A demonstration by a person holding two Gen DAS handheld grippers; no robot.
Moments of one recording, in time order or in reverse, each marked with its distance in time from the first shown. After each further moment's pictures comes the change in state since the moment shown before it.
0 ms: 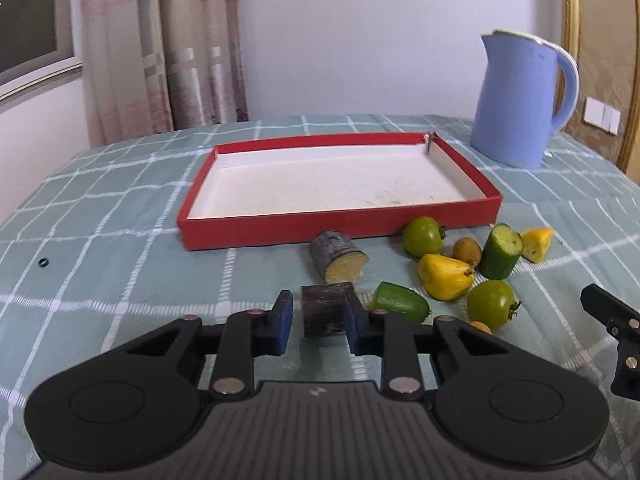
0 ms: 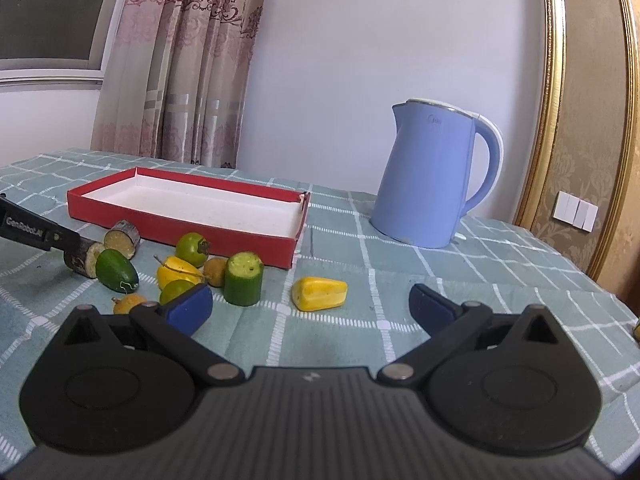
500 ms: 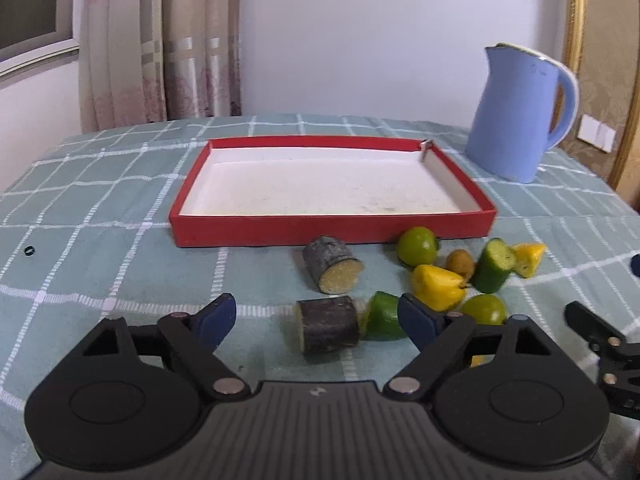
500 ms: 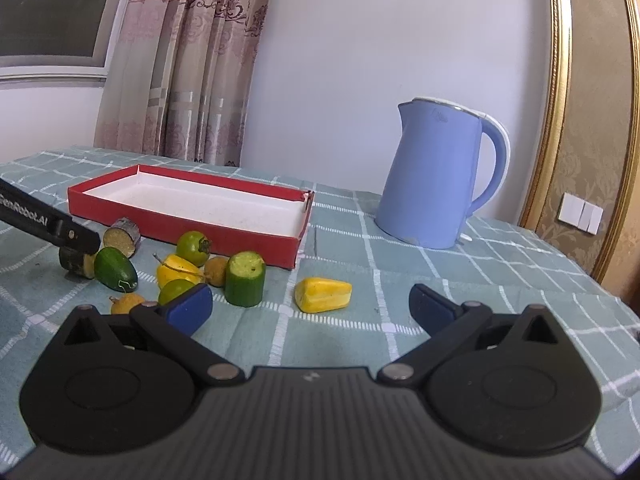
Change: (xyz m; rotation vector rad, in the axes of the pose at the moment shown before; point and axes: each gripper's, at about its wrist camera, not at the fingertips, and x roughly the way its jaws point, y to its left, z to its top) left arm 0.004 0.011 0.004 -0.067 0.005 -0.036; right arm 0.007 0.001 0.000 -0.015 0.001 0.011
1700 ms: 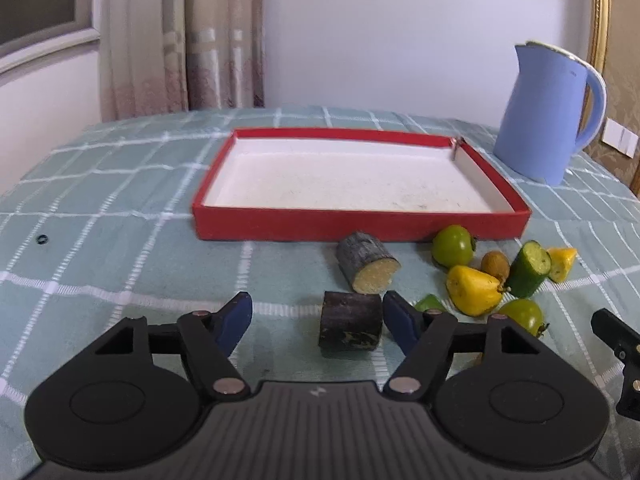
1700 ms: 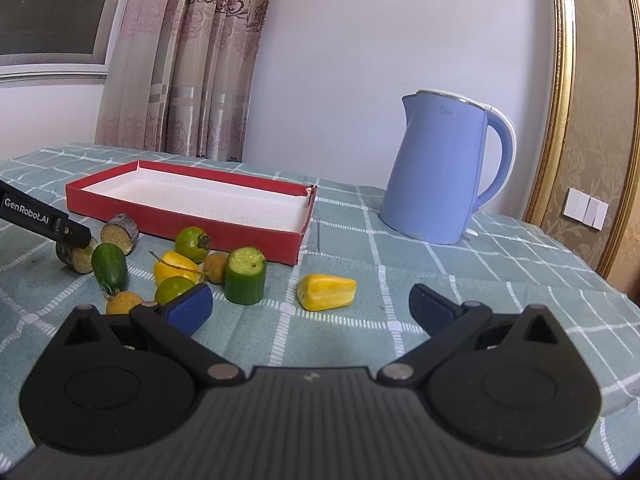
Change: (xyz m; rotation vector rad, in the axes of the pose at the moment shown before) left arm 0.018 0.010 0.000 -0.023 0.037 0.032; right arm 0.008 0.000 -0.002 0.011 0.012 0.010
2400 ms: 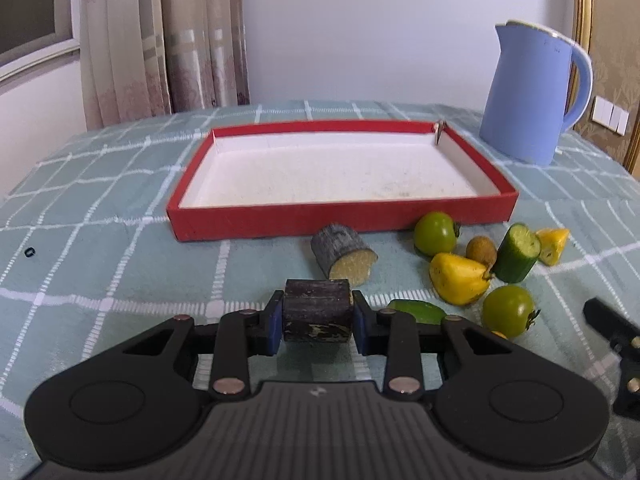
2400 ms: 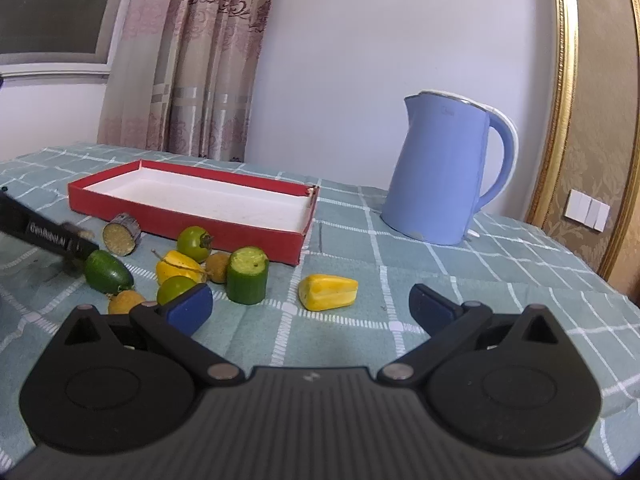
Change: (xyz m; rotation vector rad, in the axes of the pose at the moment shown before) left arm -0.004 -0.014 -0.002 0.051 -0.016 0.005; right arm -0.001 0.001 -0.001 -0.010 -0.001 0.011
